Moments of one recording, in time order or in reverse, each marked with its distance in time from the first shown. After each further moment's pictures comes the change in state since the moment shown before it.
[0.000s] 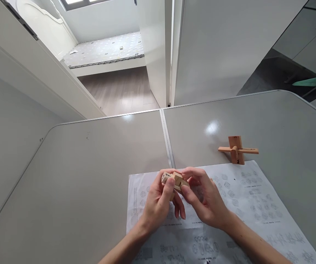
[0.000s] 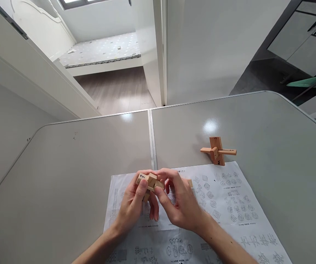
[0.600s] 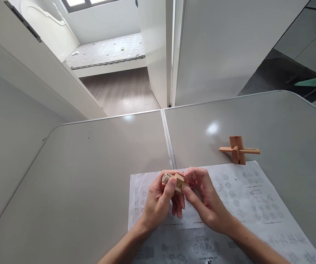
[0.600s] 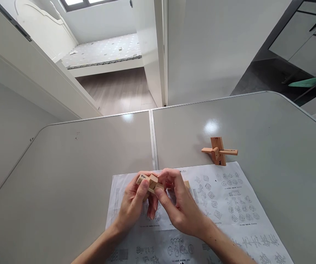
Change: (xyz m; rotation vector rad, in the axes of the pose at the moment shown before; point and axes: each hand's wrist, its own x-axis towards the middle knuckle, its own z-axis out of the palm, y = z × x) left_hand -0.001 0.003 -0.001 0.039 0.018 0.036; right_hand -0.002 -0.011 0.005 0.380 -0.083 0.106
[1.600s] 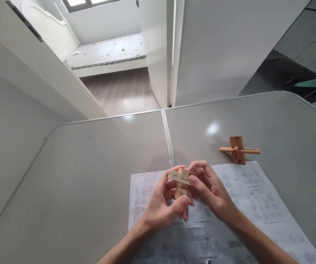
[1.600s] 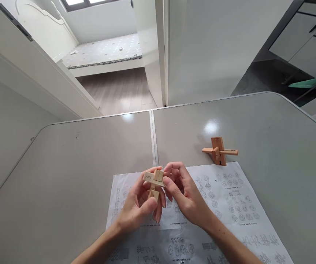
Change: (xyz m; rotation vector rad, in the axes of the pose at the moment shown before) left_hand -0.003 -0.002 -0.001 -0.092 -0.160 -0.019; right_hand 0.006 -0.009 -0.015 0.138 0.092 0.285
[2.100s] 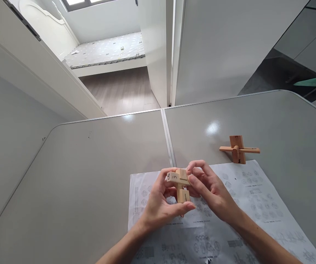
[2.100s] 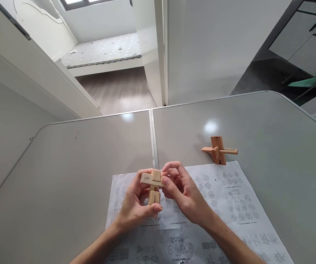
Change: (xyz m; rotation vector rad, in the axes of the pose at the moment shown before) left_hand -0.001 -0.004 -0.007 0.142 0.115 -0.007; right_hand 0.004 -0.009 0.002 0.087 -0.013 0.112
